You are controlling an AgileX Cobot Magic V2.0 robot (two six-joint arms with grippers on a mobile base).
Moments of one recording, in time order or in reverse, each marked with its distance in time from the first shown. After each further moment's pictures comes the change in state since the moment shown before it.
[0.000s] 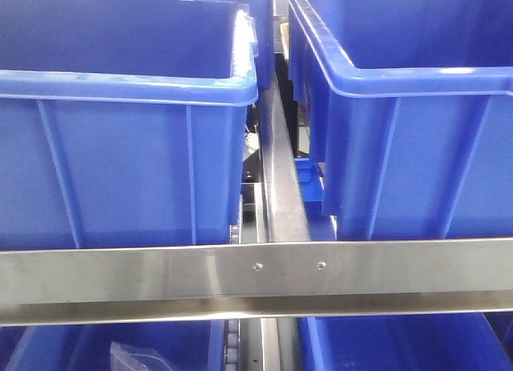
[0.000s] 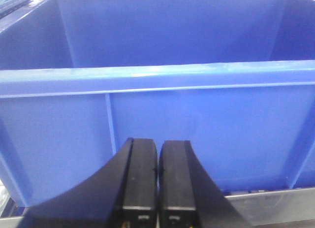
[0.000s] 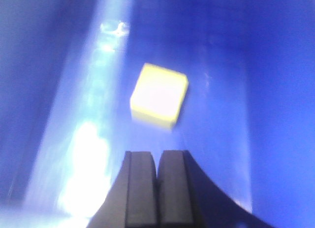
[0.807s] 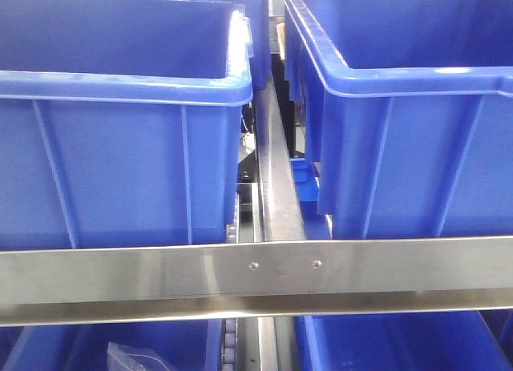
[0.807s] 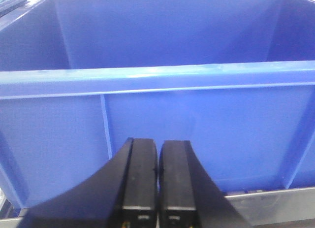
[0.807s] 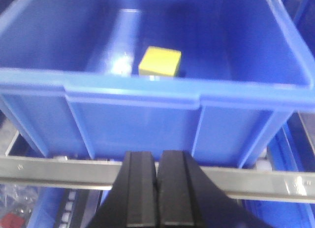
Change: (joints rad) left arm 0.000 0.000 0.000 0.000 0.000 0.000; right arm -0.002 -0.808 0.529 0.052 0.010 0.000
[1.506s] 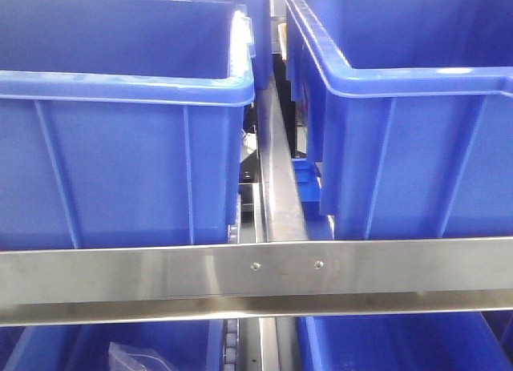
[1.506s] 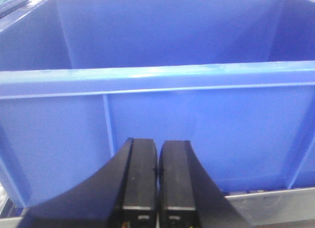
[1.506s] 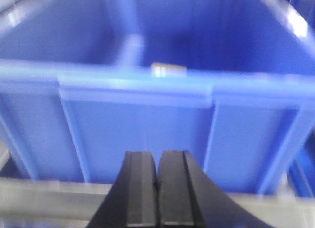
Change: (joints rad) left arm 0.000 0.000 0.000 0.000 0.000 0.000; right arm 0.000 -0.093 0.306 0.000 -0.464 0.000
